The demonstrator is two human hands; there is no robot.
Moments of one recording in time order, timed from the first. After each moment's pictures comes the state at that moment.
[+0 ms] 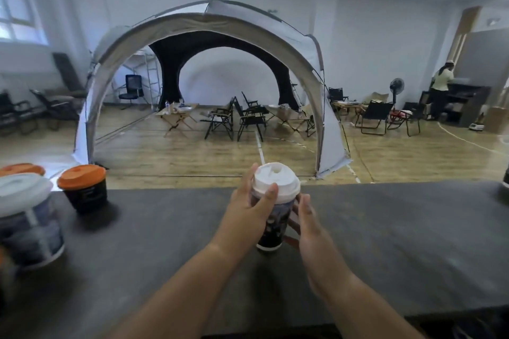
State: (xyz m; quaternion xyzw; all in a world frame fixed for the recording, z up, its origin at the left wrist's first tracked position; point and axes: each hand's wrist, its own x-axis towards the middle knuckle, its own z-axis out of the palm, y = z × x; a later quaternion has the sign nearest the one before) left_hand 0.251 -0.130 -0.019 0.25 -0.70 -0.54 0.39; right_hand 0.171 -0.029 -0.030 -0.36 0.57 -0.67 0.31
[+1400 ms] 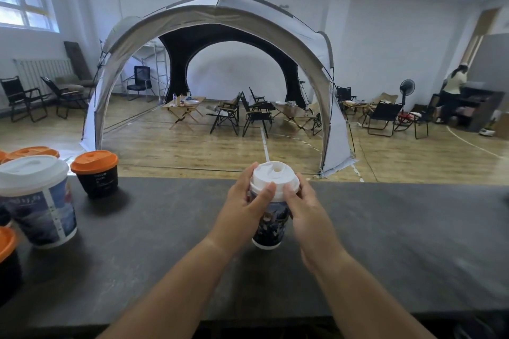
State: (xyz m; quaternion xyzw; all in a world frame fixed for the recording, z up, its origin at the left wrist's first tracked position) left_hand 0.271 -0.141 -0.033 0.25 -0.69 -0.56 0.40; right_hand 0.176 -0.058 -0.025 -0.37 0.57 -0.67 0.29
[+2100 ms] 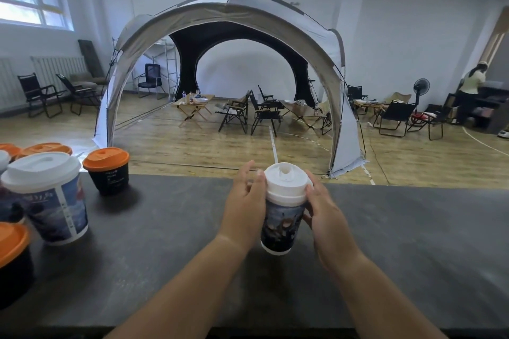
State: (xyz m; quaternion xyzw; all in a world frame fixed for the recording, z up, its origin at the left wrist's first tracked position) left_hand 0.272 -0.144 -0.022 0.31 -0.62 -0.55 0.46; right_hand 0.162 -0.067 -0.030 -0.40 0.56 -0.66 0.29
